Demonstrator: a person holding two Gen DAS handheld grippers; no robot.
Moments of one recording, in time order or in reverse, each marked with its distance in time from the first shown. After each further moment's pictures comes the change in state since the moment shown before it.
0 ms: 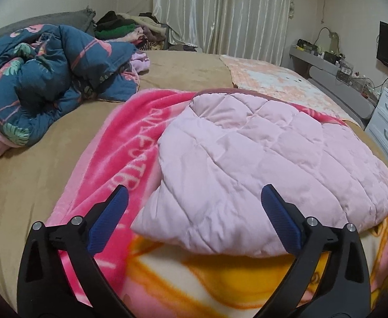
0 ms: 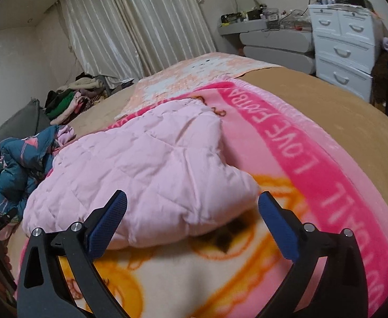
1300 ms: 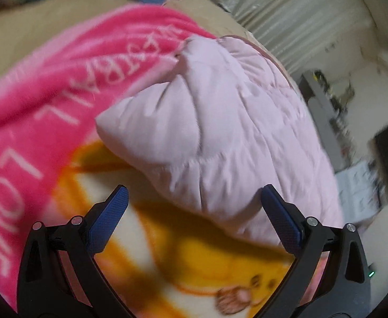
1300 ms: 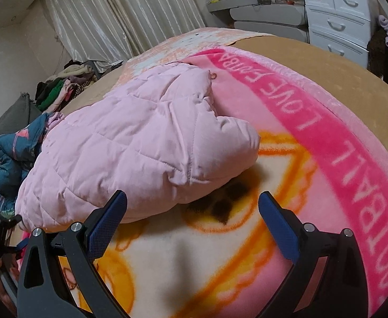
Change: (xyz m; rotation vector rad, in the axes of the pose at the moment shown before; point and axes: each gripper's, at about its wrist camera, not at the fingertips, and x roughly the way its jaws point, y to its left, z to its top) left arm 0.064 0.042 -0.056 -0.577 0.265 -0.272; right arm 0.041 -0.002 -0.024 0.058 0.148 -0.009
